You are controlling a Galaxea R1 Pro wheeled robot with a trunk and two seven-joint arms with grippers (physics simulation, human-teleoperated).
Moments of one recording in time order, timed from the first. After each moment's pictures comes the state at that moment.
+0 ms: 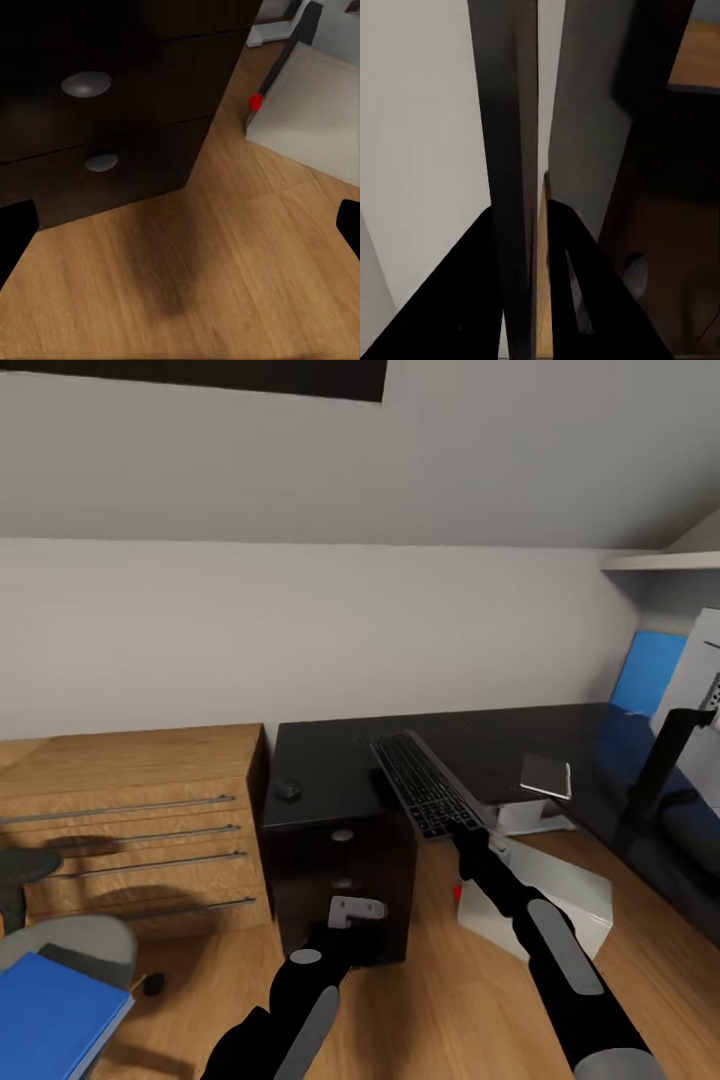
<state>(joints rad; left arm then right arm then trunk) -0.30 -0.15 -0.54 -1.34 0.40 0.62 0.43 -0.45 -0.03 -0.02 -1.13 -1.48 0.36 0.08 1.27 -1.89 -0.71</state>
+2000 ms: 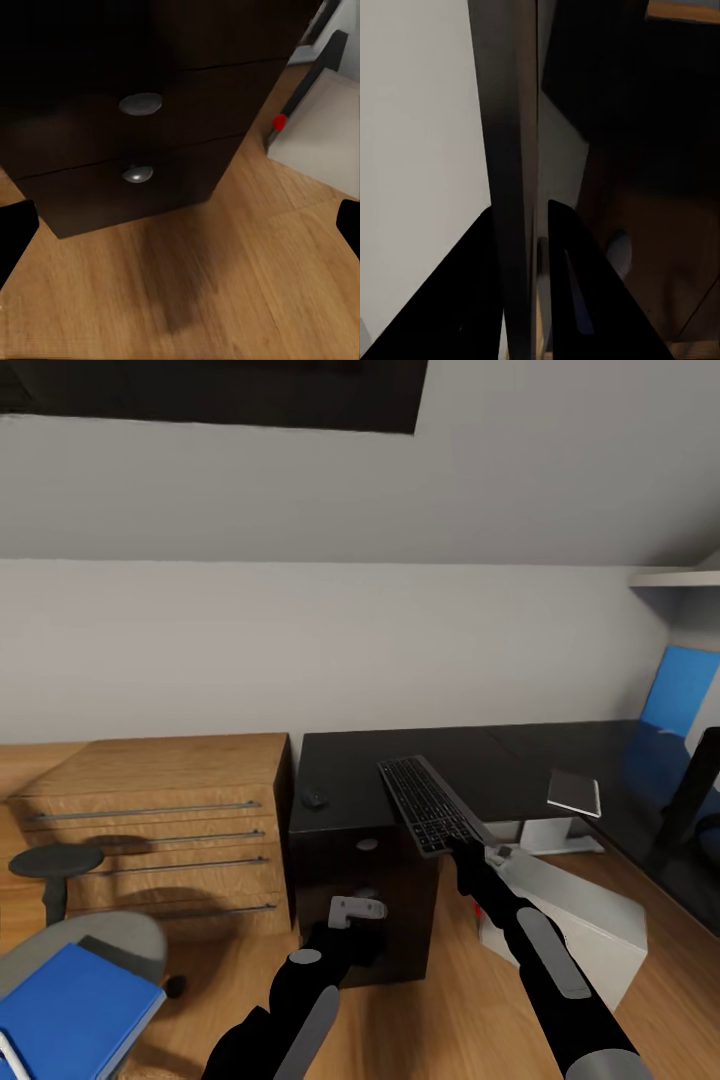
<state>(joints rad) -0.30 -0.15 -0.54 -1.34 0.40 0.62 0.43 -0.45 -0.01 0.00 -1.06 -1.47 0.26 0.01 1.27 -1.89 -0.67</state>
